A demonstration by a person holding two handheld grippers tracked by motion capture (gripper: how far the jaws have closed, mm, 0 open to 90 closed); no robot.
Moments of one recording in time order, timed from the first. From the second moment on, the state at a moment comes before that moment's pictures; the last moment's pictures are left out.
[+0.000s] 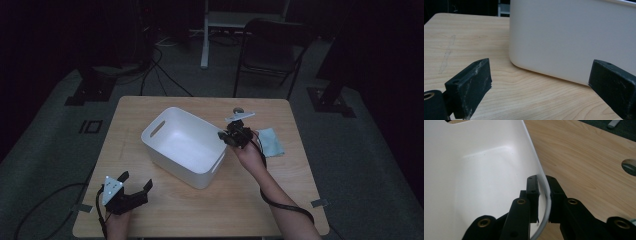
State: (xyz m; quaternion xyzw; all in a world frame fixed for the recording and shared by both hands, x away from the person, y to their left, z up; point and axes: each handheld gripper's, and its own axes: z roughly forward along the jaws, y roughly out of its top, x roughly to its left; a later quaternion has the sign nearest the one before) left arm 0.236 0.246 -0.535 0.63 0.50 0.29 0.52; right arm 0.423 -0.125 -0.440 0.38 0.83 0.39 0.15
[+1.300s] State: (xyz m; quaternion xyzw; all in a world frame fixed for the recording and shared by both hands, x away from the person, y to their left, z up) left arm 0.231 0.232 -0.530 0.66 0.49 0.25 0.51; right arm 0.365 -0.186 -0.440 0.35 0.84 0.39 0.13
